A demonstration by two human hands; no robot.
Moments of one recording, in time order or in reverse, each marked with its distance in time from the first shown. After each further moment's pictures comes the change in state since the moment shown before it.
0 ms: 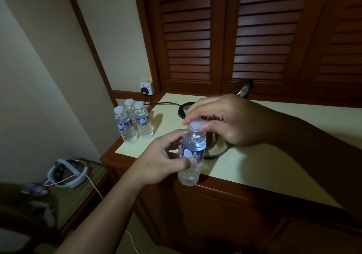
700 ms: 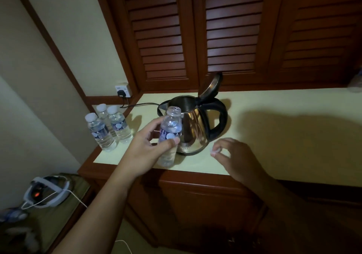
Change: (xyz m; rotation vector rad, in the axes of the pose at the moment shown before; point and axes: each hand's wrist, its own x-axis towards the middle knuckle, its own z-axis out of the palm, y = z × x) left_hand 0.032 -0.015 0.010 0.074 0.145 -0.065; right_hand -0.110 0.079 0.131 -0.010 0.414 0.719
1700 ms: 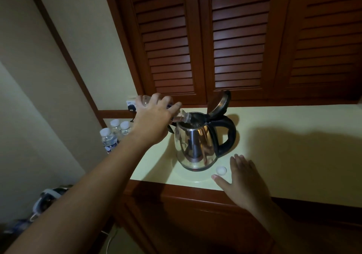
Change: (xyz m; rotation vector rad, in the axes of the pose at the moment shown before) left_hand 0.092 0.049 -0.029 1.573 0.059 0.214; right_hand -0.011 0.000 0.024 -0.363 -0.115 0.226
